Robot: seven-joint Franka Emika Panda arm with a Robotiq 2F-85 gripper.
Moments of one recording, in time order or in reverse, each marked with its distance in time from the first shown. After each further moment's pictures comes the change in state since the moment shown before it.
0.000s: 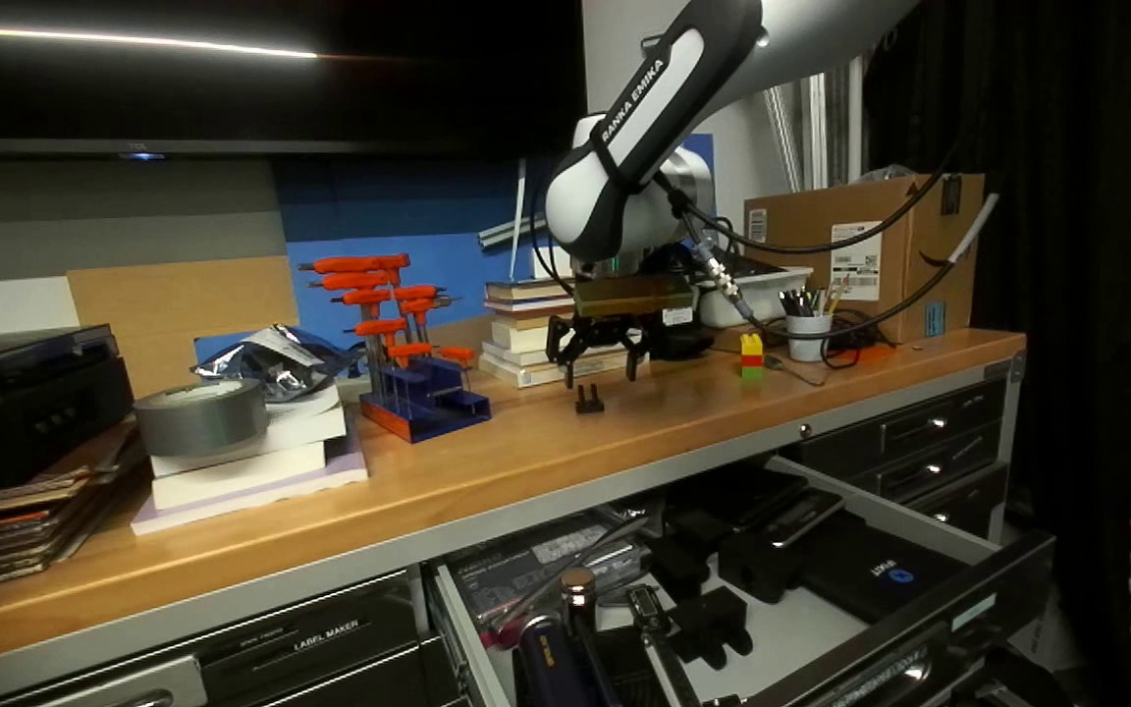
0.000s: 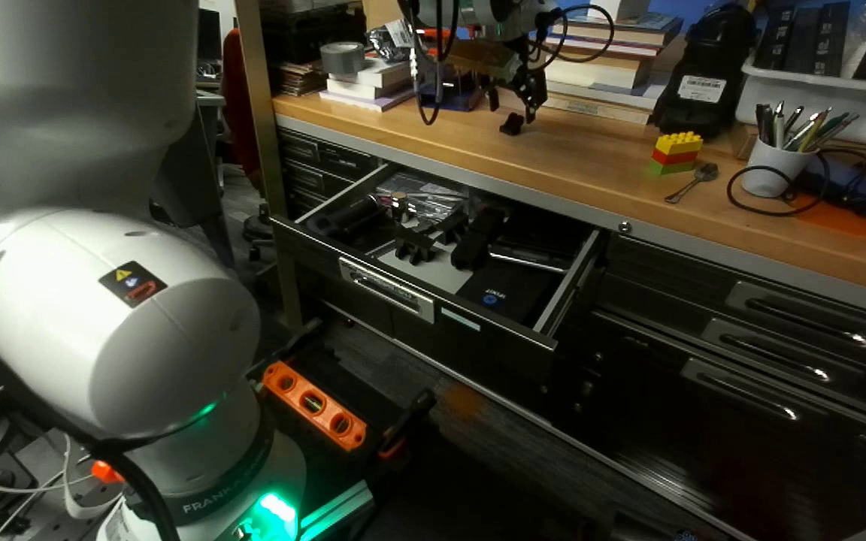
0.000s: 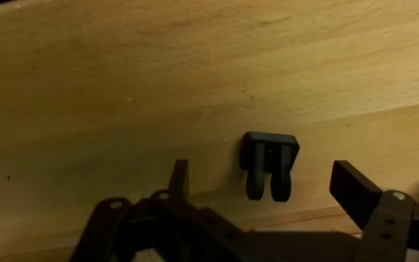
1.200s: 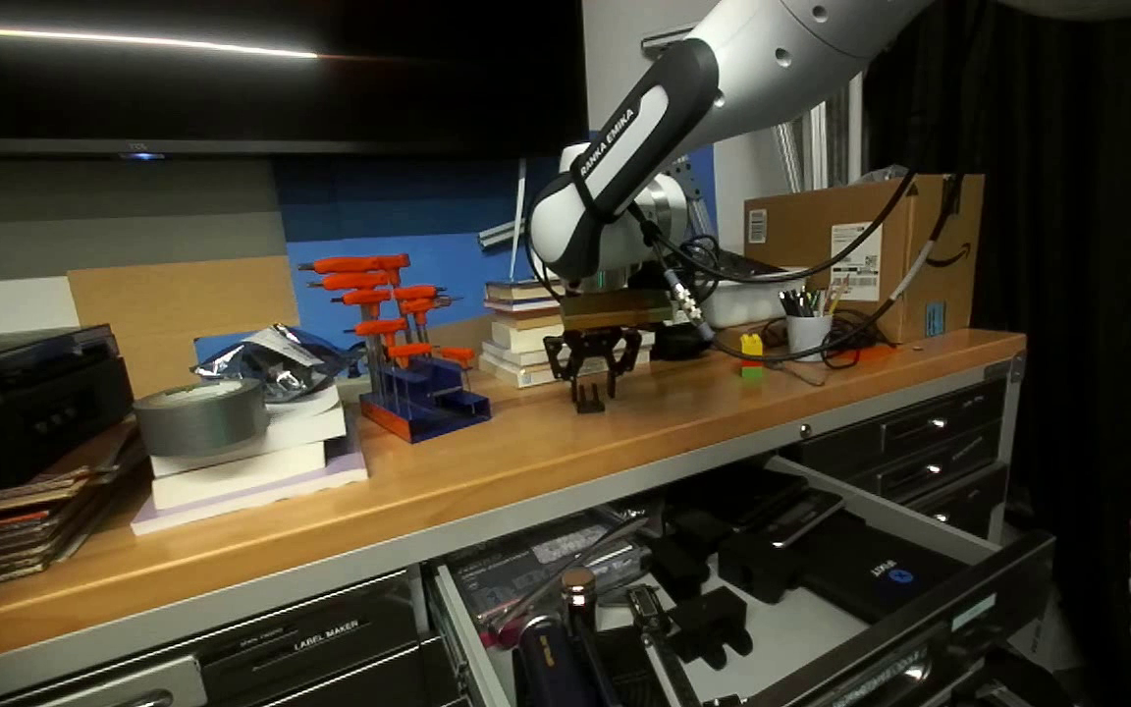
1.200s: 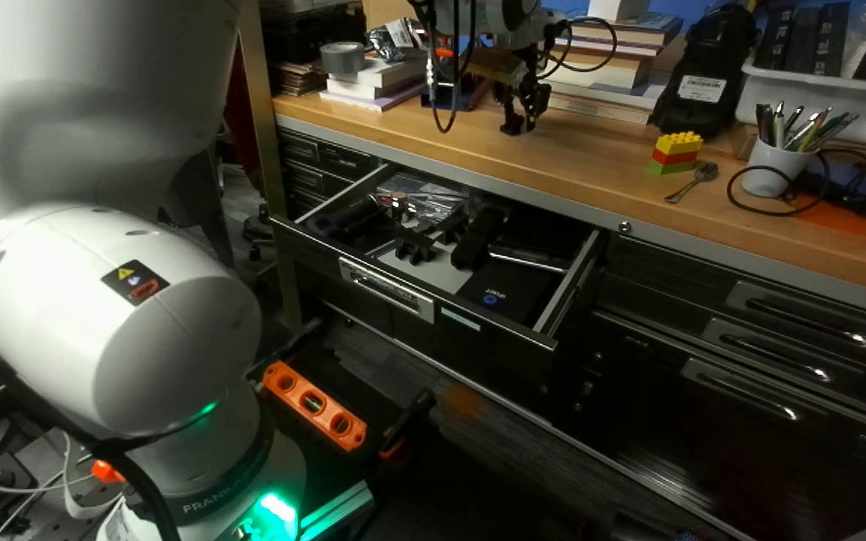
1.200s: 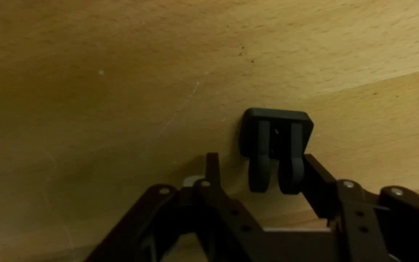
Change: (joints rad) arm 0.012 0.147 -0.021 0.192 0.016 -0.080 0.034
